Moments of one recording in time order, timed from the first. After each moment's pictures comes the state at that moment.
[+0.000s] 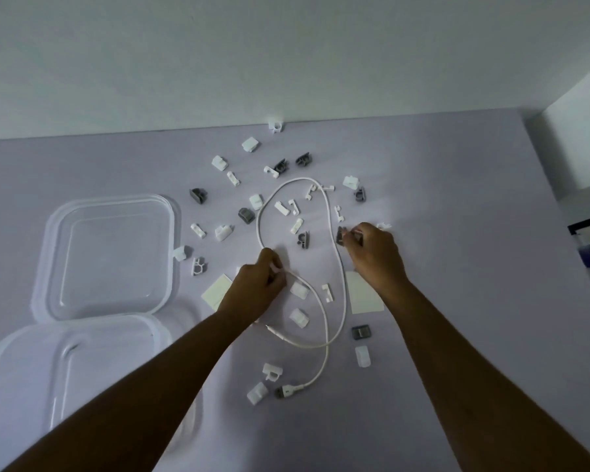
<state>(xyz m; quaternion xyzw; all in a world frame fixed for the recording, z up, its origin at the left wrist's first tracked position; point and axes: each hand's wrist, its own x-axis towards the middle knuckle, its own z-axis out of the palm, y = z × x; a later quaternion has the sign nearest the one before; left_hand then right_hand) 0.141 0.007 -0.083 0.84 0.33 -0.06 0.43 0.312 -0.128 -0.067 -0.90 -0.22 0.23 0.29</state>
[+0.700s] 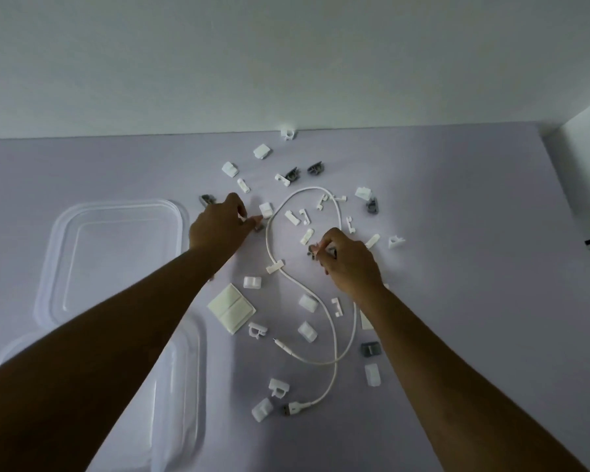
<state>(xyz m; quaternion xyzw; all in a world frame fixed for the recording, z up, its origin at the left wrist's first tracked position) 0.184 0.109 -0.056 0.86 0.44 -0.05 0.26 0.293 -0.084 -0.070 -0.88 -0.28 0.29 0.26</state>
